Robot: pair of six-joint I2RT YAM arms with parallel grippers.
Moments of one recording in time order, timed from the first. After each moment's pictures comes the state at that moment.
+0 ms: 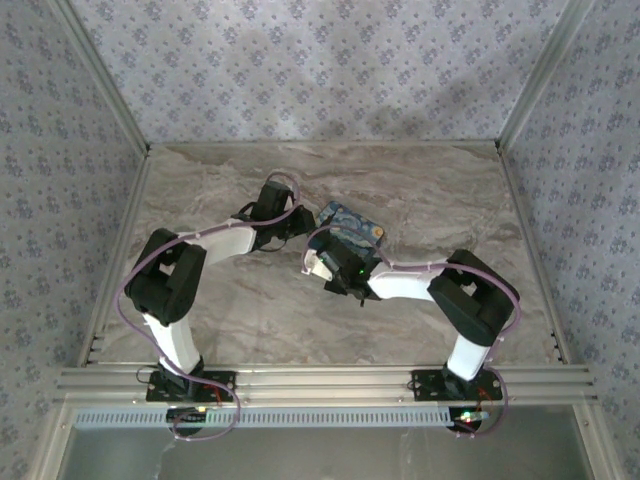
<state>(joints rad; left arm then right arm) -0.54 1.82 1.09 0.00 0.24 -0.78 0.88 1.73 0.86 -0.05 0.28 -0.52</state>
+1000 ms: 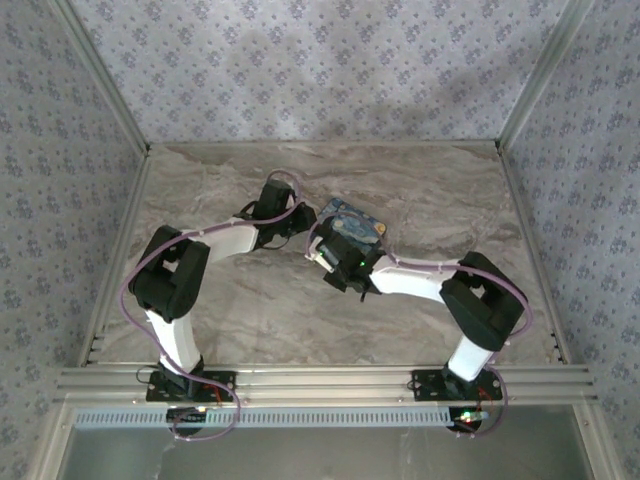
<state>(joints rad) -0.54 1.85 1.11 0.05 0.25 -0.81 0.87 1.67 0.92 -0.24 0.31 -0.24</state>
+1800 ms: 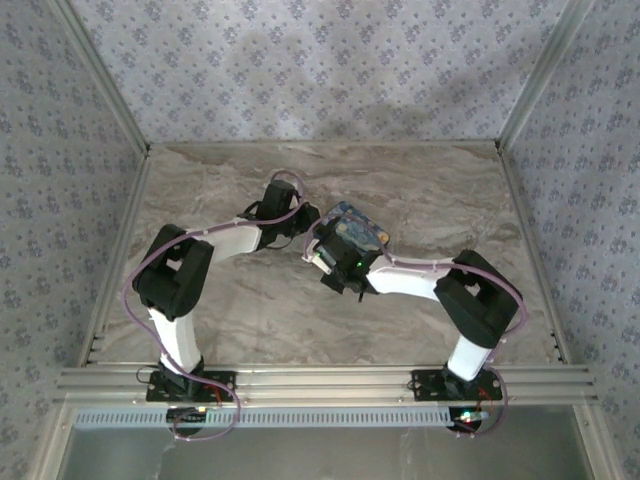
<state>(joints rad) -0.56 1.87 1.12 0.08 0.26 -0.81 0.87 1.72 0.95 -0.22 0.27 -0.28</state>
